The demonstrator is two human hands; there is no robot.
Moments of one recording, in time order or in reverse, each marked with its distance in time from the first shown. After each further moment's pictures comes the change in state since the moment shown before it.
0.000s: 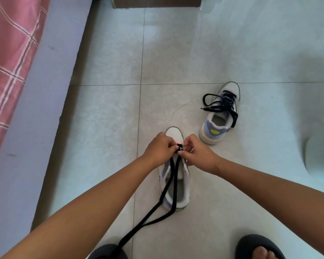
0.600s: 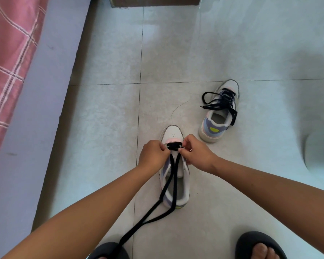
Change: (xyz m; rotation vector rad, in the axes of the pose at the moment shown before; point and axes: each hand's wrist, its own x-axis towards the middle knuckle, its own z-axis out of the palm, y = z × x) left_hand -0.019 -0.006 0.009 -0.101 0.158 -0.271; right_hand 0.001 0.002 0.007 -0.027 0.067 0.041
